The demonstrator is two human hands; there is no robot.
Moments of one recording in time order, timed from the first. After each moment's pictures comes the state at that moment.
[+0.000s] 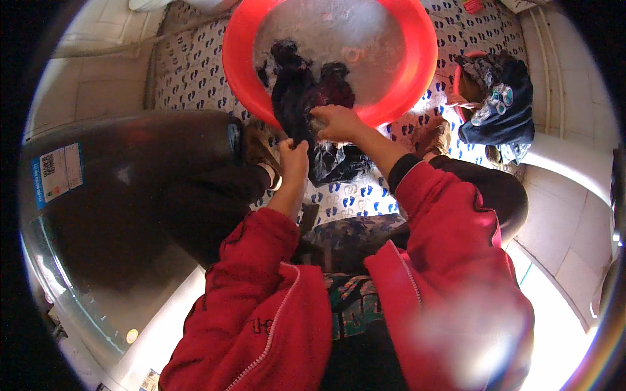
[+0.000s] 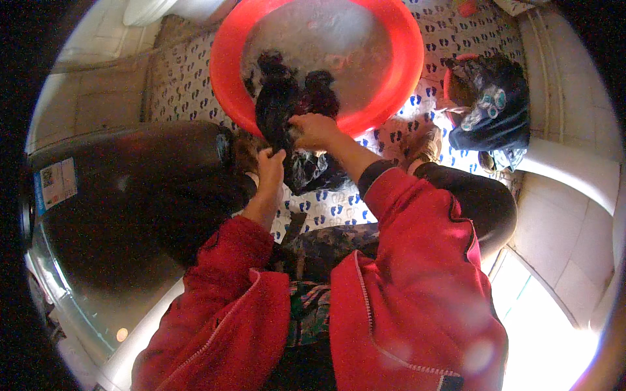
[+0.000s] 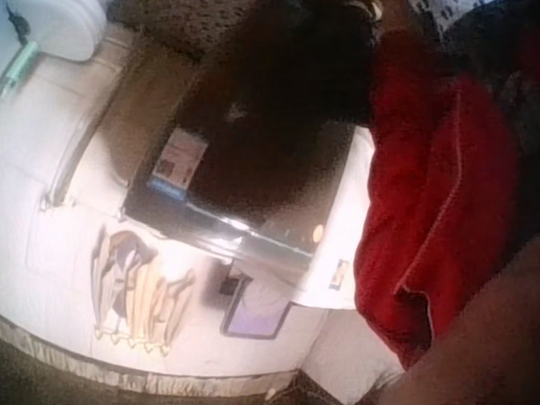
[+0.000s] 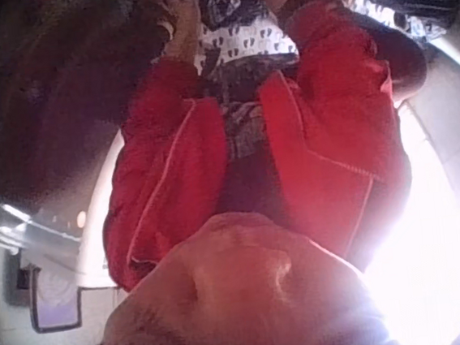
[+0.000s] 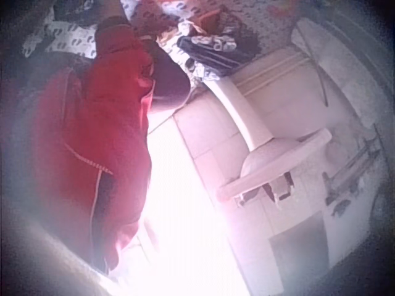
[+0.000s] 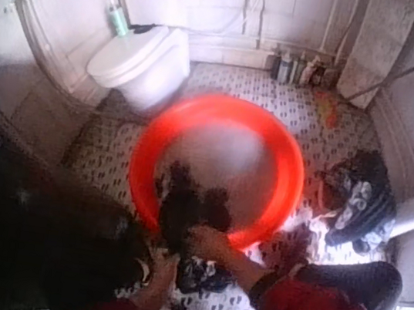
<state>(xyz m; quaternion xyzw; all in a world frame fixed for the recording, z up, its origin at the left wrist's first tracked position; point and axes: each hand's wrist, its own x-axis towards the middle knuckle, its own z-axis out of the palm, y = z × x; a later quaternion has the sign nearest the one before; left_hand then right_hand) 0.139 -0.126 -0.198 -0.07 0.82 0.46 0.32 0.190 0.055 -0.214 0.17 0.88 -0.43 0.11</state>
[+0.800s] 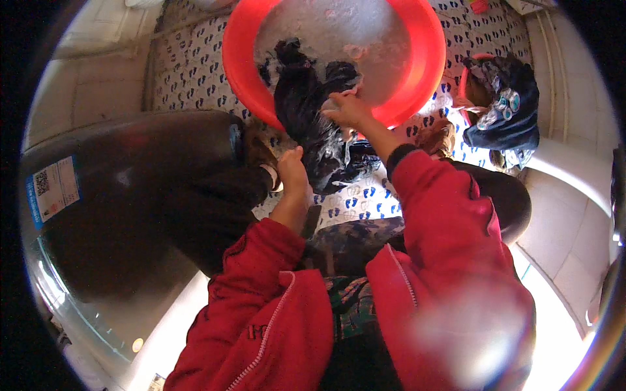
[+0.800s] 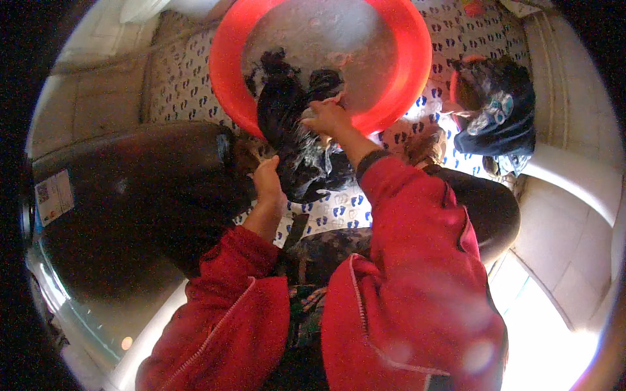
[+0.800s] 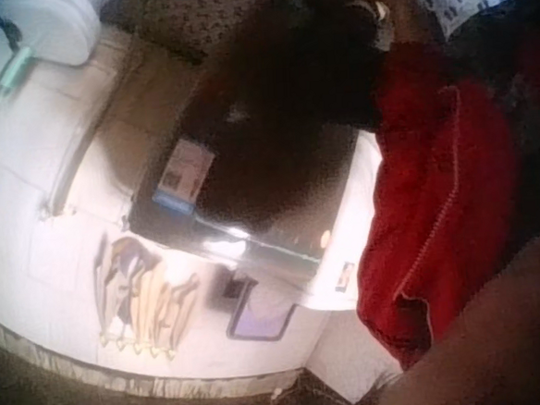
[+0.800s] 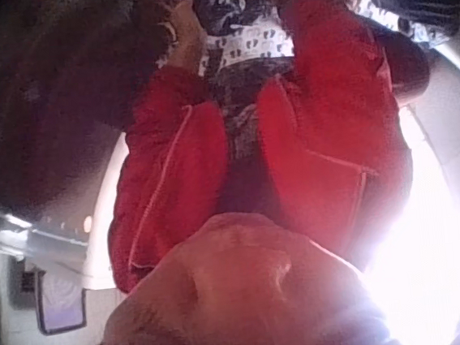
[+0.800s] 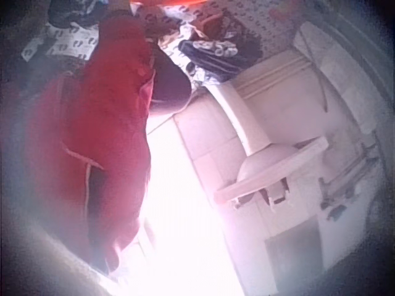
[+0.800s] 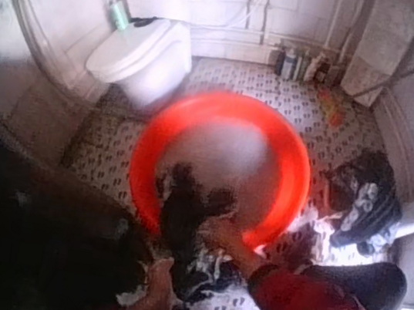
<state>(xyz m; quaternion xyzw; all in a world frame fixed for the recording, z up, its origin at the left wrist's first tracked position) 0.142 -0.122 -0.178 -0.17 0.71 0.61 0.31 0.180 0.087 -0.286 0.30 0.86 -0.41 0.05</state>
